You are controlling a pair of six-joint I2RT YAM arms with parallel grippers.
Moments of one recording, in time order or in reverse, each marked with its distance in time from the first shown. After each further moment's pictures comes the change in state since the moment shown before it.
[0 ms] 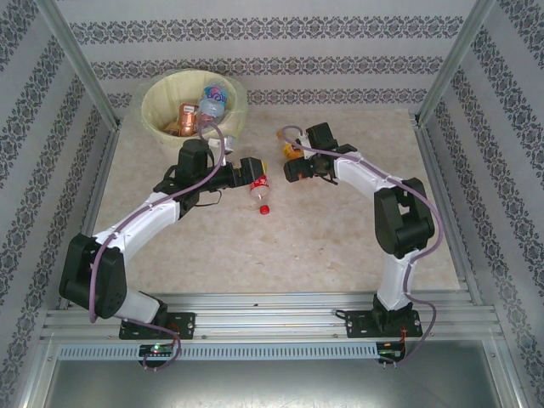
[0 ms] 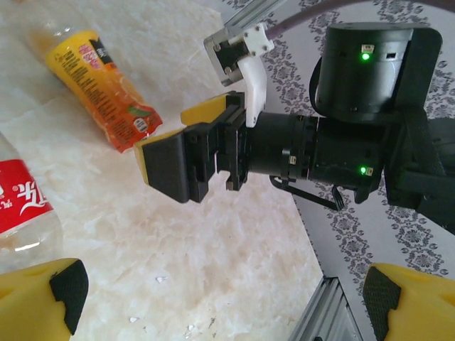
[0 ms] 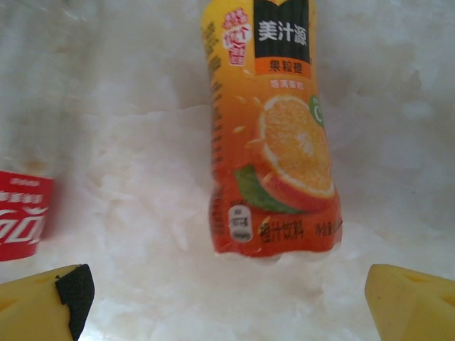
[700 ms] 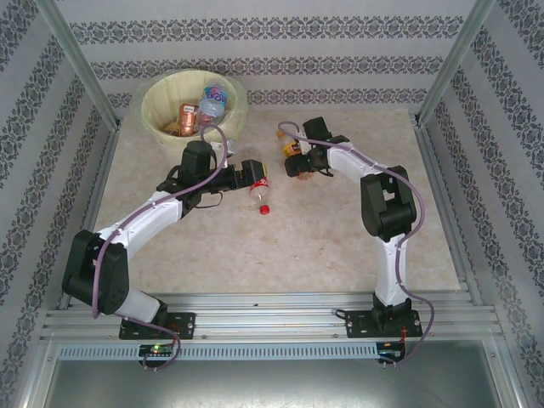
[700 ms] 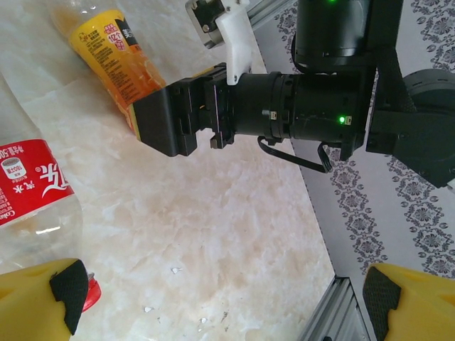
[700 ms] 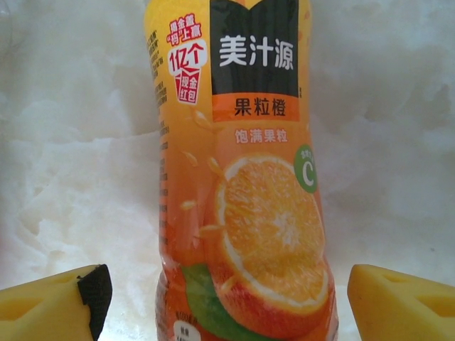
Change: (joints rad) left arm -0.005 0.022 0.001 -0.031 -0.025 0.004; right arm -0.026 0.202 0.212 -0.088 -0.021 -0.028
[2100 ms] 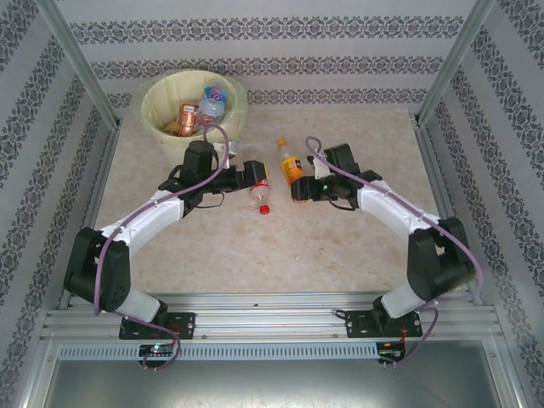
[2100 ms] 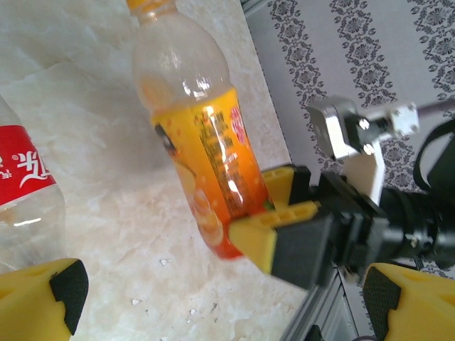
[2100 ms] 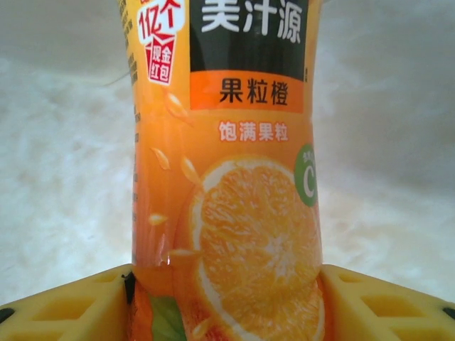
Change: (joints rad) left arm -0.008 0.018 0.006 0.002 0.042 -0.020; right arm 0.053 -0.636 -0.632 0.170 -0.333 0.298
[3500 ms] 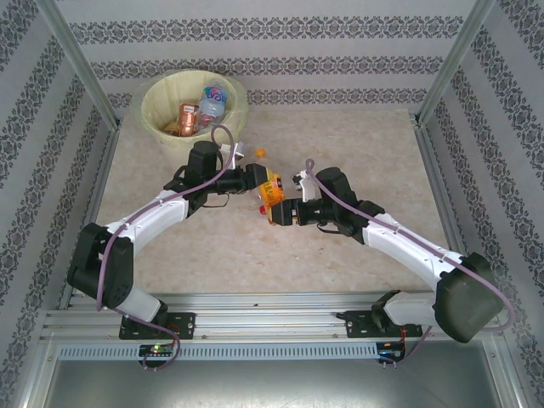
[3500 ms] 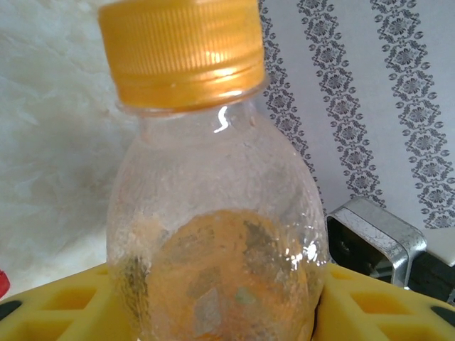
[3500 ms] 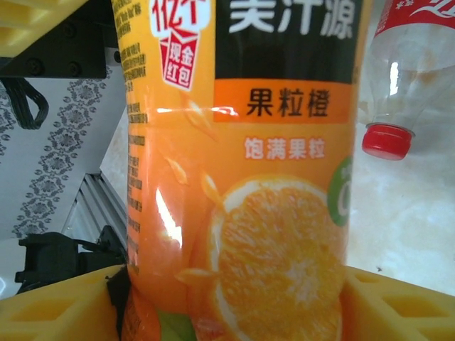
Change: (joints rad) left arm -0.024 0.030 0.000 0.083 0.119 -0.091; right arm 0.215 -0.246 -0.206 0.203 -0.137 0.225
